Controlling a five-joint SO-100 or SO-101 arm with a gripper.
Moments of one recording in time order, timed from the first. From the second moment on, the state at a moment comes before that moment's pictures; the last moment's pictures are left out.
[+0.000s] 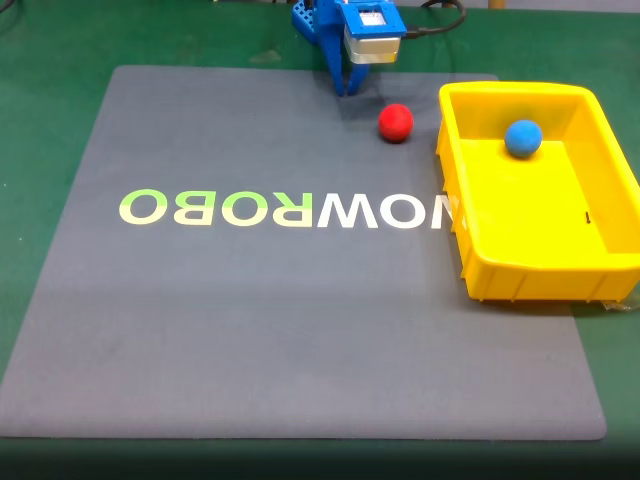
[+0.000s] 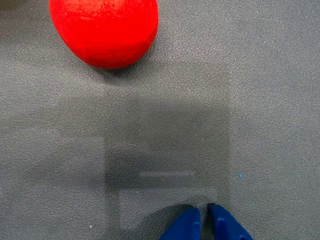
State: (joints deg) arm -2.5 189.8 175.9 78.6 -93.0
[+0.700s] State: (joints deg) arm -2.5 189.8 175.9 78.6 -93.0
